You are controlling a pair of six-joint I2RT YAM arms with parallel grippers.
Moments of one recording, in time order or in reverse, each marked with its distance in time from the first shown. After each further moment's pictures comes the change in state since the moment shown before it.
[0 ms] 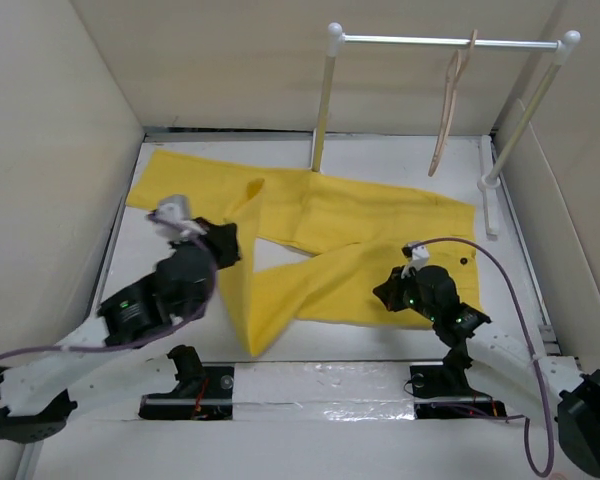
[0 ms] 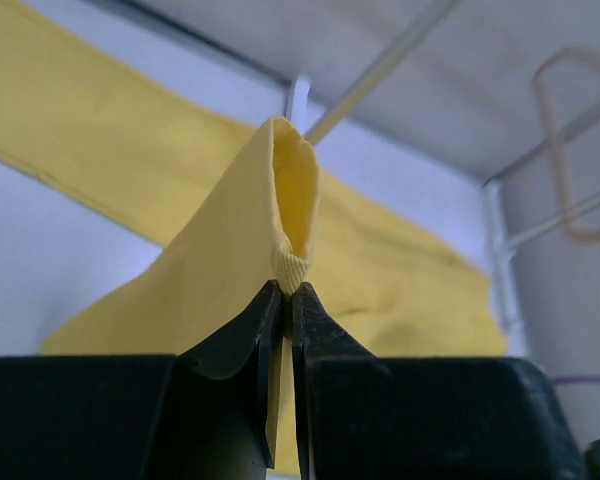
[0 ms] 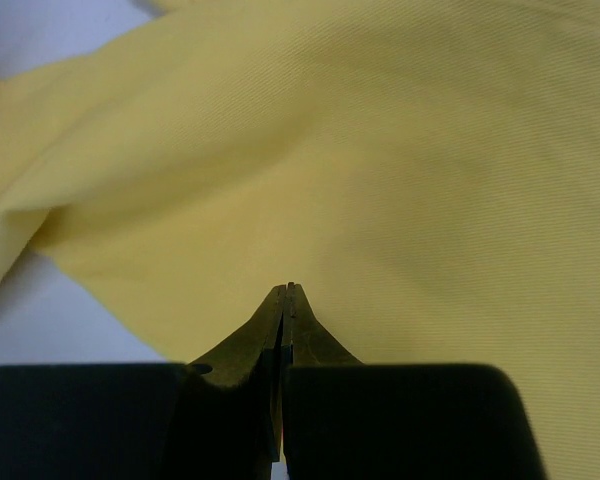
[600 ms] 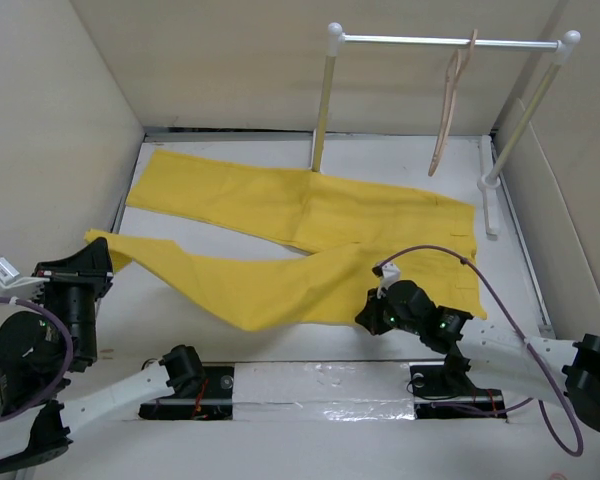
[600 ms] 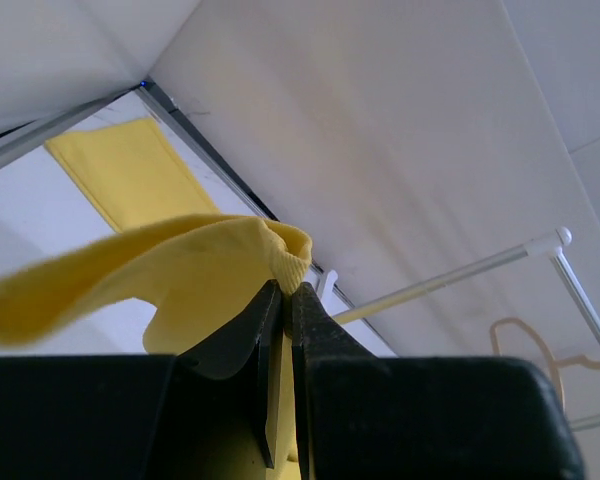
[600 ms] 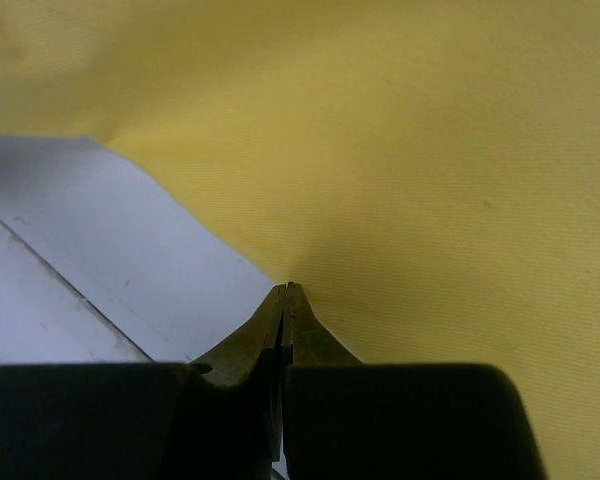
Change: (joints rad) left arm 0.003 -0.548 0.117 -0.132 -0.409 0.109; right arm 0.373 0.119 0.051 -0.085 0.110 0.128
